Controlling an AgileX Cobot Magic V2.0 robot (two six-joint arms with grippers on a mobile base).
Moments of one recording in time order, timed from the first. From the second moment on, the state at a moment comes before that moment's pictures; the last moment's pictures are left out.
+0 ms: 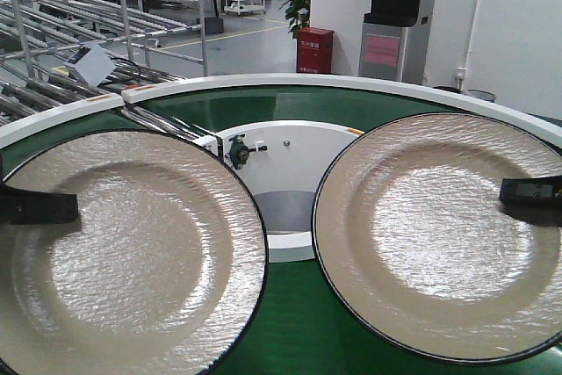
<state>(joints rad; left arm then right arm) 0.18 1.20 -1.17 -1.09 1.05 0.42 -0.37 1.25 -1.16 1.24 1.13 -0.60</state>
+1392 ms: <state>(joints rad) 0.18 1.20 -1.17 -1.09 1.05 0.42 -0.37 1.25 -1.15 1.24 1.14 -0.60</state>
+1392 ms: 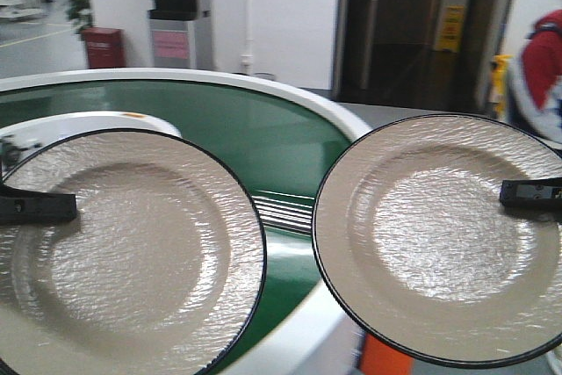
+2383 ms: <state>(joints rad) 0.18 1.20 -1.17 -1.09 1.05 0.42 -0.37 1.25 -1.15 1.24 1.14 -0.60</state>
